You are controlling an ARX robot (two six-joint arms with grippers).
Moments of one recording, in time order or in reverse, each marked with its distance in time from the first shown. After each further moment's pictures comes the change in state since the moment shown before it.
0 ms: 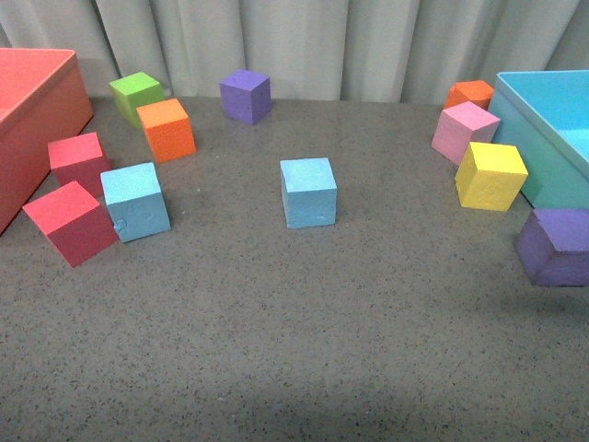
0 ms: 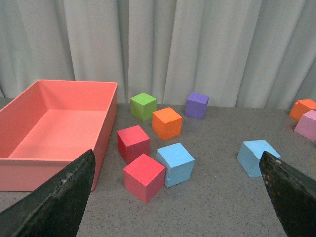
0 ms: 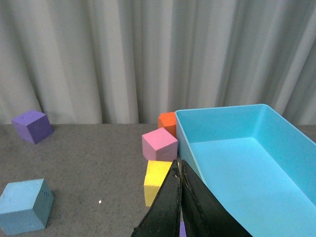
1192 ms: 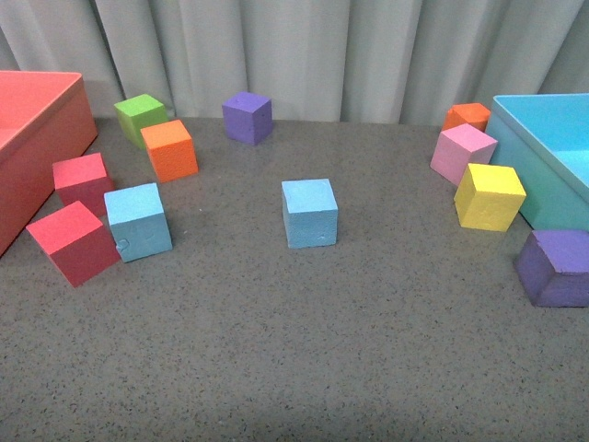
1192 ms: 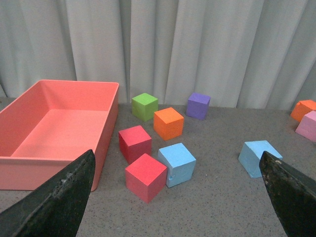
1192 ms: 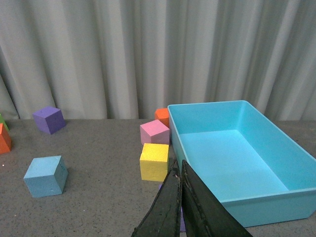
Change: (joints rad) left arm 0.000 0.000 0.000 0.000 0.000 0.000; right arm -0.138 -0.963 -0.216 -0.724 -0.143 0.000
